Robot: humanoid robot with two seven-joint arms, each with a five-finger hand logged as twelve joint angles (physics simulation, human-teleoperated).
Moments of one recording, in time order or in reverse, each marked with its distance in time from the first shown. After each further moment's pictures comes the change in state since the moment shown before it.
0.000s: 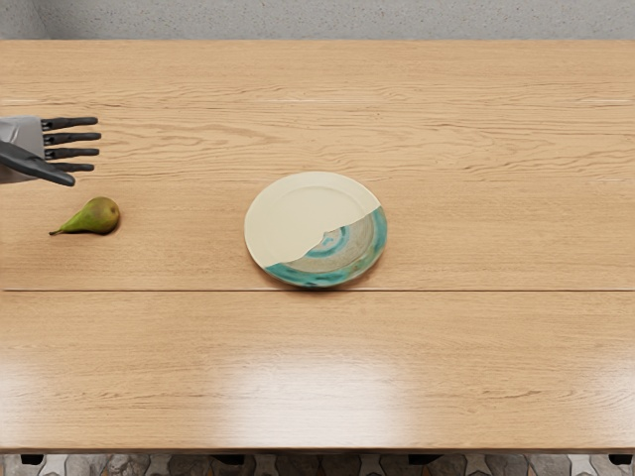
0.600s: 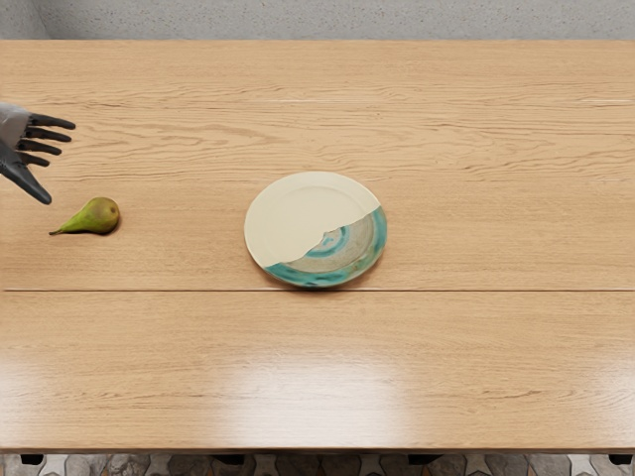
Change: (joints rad) left arm -0.179 0.003 0.023 -0.071 0.466 0.000 0.162; right arm 0.002 0.000 0.000 -0.002 0.000 -0.003 0.000
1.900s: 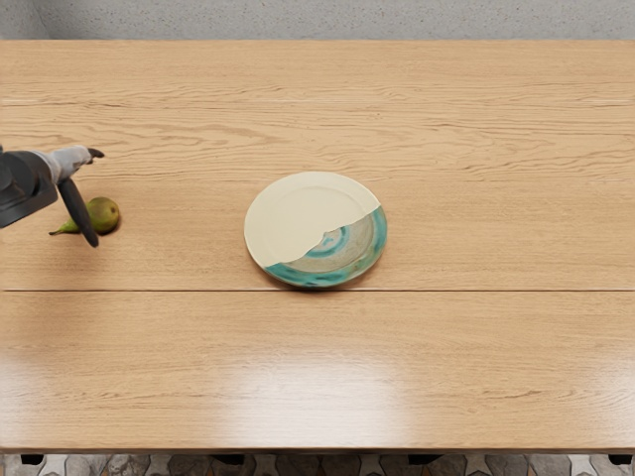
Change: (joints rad) left arm 0.041 -0.204 0.294 -0.189 0.541 0.580 0.005; right arm 0.002 0.000 0.000 0.000 0.000 0.000 0.000
